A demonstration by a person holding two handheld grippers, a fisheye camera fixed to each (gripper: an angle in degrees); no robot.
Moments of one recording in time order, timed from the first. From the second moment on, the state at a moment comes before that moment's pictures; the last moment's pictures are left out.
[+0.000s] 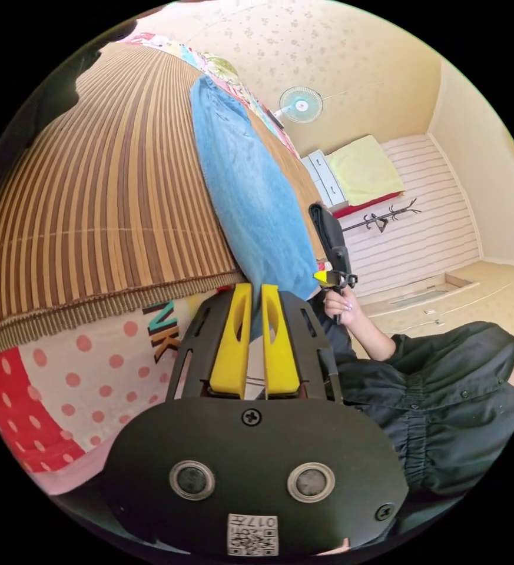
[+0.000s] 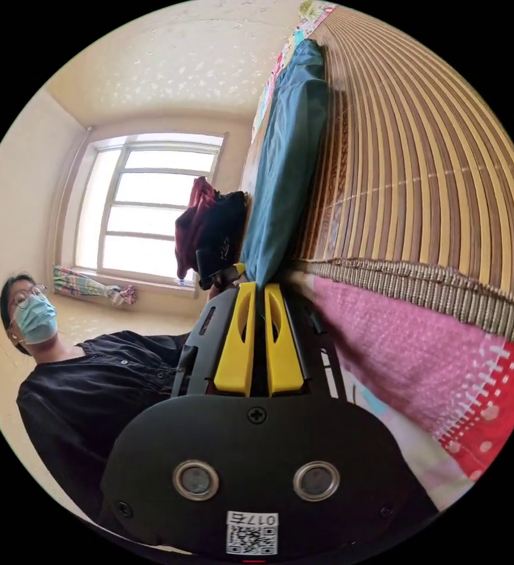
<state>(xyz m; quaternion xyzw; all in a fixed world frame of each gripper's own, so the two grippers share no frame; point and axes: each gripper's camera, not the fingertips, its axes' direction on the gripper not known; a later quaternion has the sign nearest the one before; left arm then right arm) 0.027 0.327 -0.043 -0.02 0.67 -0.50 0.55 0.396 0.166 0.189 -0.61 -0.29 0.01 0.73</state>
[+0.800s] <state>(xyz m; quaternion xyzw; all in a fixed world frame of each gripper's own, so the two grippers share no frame) -0.291 0.260 -0.288 0.41 0.59 -0.41 0.55 0.124 -0.090 -0.006 -0.39 -0.57 -0.23 0.68</state>
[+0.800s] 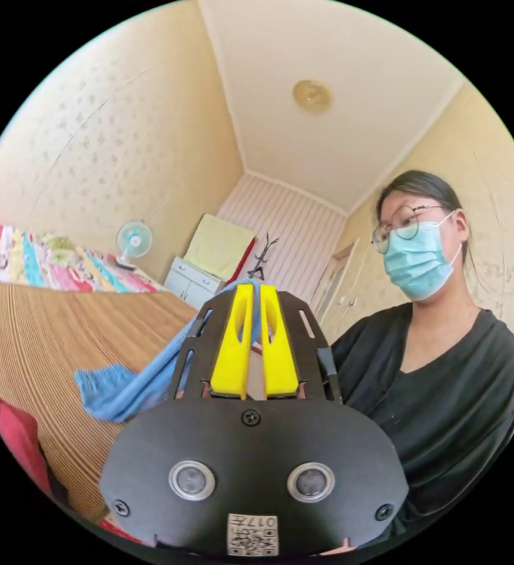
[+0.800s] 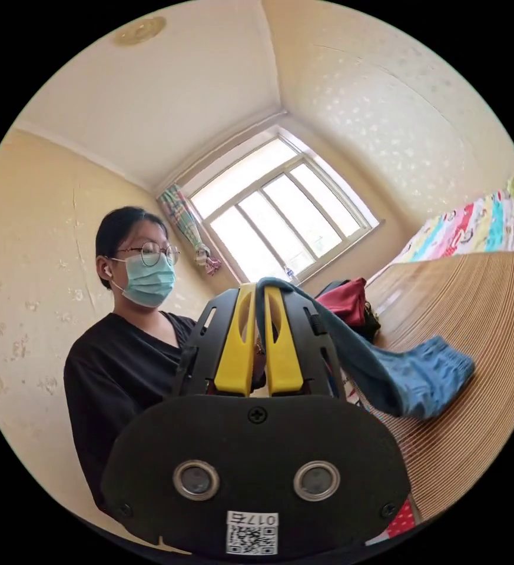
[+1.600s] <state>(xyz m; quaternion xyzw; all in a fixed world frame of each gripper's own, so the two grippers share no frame) -0.348 0.096 -0.063 0.13 0.60 -0.48 0.63 -0.038 -0.080 0.152 -0.37 -0.13 -0.45 0.80</state>
